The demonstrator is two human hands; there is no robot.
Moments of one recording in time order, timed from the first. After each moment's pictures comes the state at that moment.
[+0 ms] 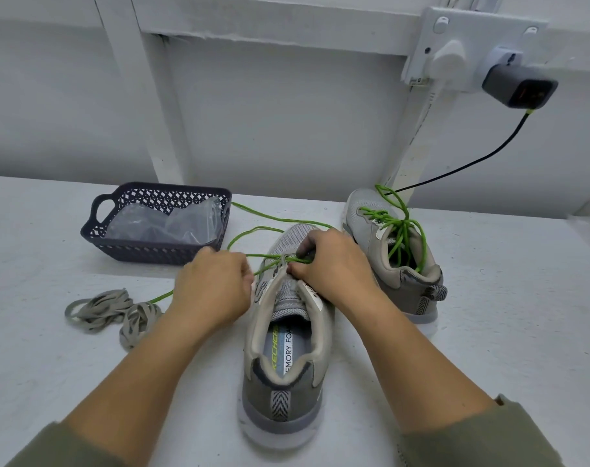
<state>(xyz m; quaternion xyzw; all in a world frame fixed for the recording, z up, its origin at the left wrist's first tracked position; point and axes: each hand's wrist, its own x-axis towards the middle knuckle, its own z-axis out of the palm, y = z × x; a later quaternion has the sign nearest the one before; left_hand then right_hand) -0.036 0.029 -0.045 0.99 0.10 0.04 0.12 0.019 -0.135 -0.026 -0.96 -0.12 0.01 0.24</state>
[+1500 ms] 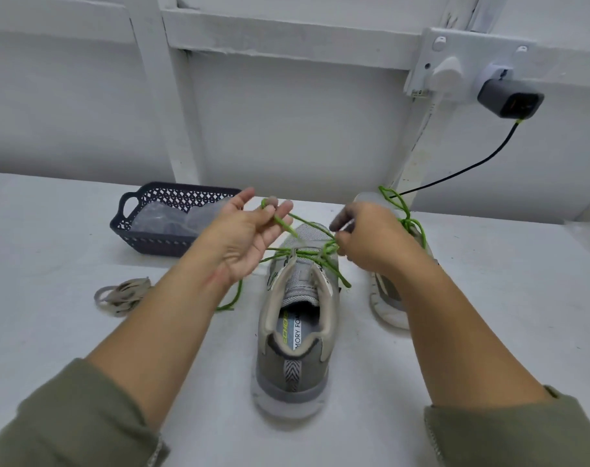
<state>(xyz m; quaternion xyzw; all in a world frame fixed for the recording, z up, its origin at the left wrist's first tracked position) -0.025 0.010 0.013 0.39 0.13 0.04 0.91 0.013 -0.164 0.024 -0.95 -0.12 0.03 0.30</state>
